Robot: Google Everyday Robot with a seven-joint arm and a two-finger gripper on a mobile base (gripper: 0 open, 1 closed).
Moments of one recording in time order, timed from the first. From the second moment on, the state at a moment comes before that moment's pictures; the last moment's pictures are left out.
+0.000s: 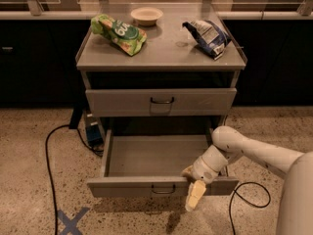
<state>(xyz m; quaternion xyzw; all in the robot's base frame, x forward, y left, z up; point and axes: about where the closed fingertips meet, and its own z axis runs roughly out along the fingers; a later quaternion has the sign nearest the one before) 0.471 -0.117 0.446 -0.58 0.72 0.37 0.05</state>
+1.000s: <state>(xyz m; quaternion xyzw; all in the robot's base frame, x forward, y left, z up) 0.451 -0.118 0.452 -0.58 0.72 0.39 0.04</state>
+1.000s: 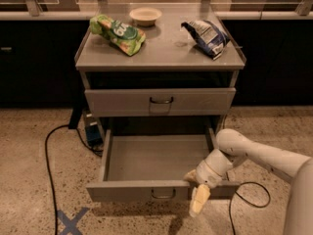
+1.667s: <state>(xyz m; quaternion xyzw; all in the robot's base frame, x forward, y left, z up) 0.397 -0.120 0.472 -0.57 0.70 0.44 0.03</state>
